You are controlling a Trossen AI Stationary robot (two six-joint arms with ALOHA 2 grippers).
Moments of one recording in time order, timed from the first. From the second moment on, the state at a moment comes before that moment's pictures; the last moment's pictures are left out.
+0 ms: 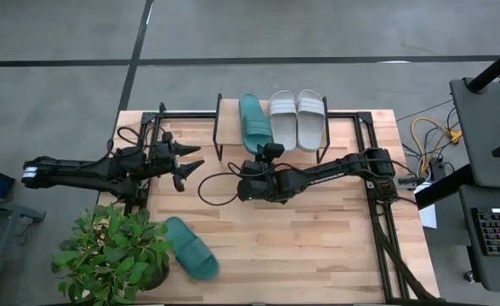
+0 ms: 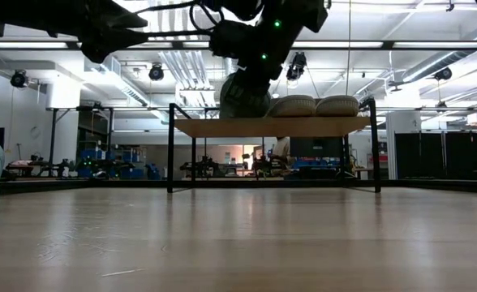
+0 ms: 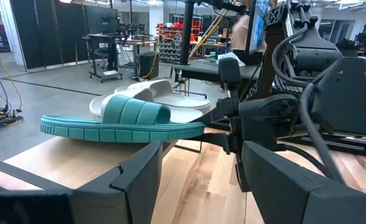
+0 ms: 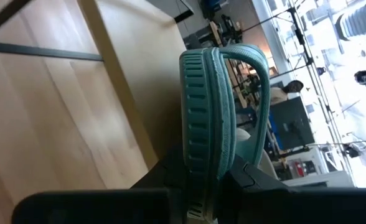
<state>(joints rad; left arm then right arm) 0.01 0.54 0.42 0.14 -0.31 -0.06 0.12 2.01 1.53 -0.50 1.28 -0.11</state>
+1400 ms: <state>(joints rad) 0.01 0.53 0.42 0.12 -0.31 -0.06 0.09 2.01 1.63 -0.74 0.99 -0.04</state>
